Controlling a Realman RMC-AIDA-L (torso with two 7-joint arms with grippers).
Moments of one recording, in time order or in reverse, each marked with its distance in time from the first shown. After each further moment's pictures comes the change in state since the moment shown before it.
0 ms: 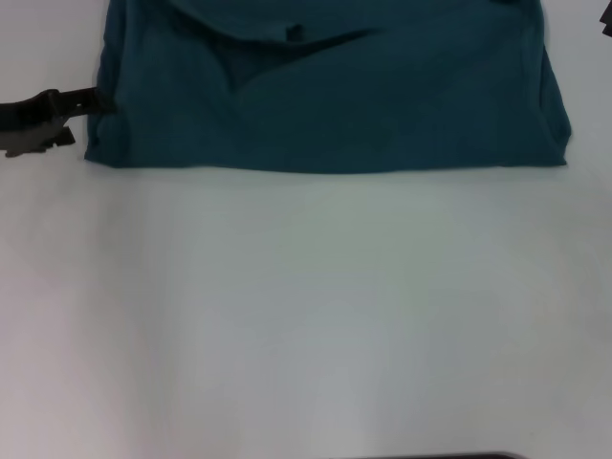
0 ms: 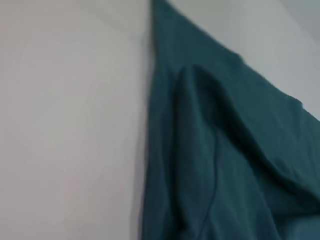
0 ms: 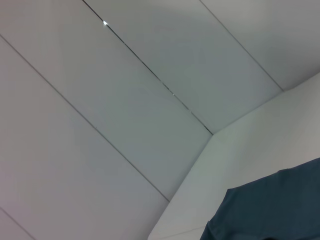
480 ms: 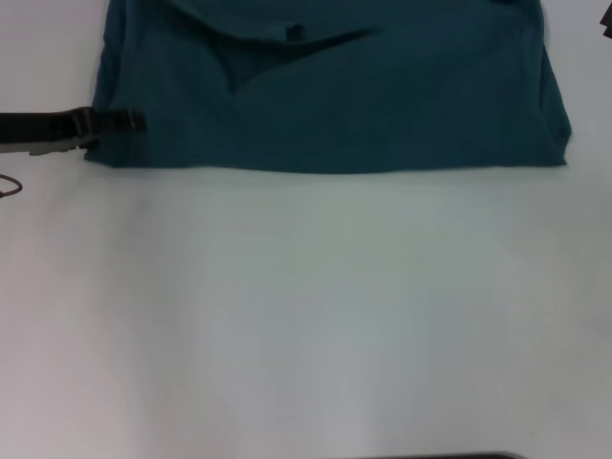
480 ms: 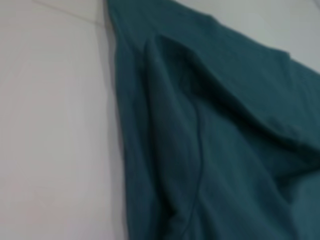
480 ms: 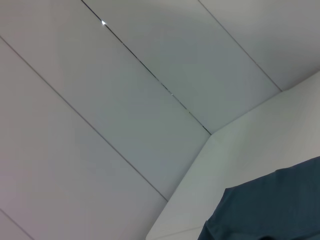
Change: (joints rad) left arm -0.059 0.009 0.041 0.097 0.036 -0.040 0.143; right arm -0.004 0.000 -0.002 0.000 0.000 0.003 -0.003
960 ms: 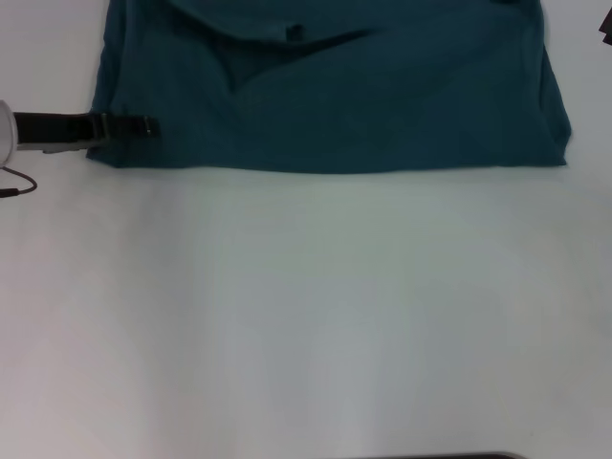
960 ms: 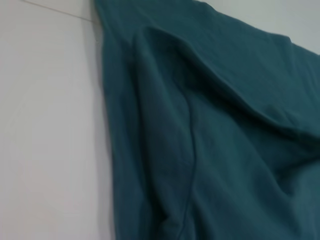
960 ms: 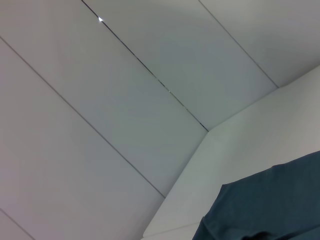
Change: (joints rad) left arm -0.024 -0.013 0.047 0.006 0.027 -0.039 0.000; right arm -0.003 0.000 0.003 0.000 -0.013 0.000 -0.002
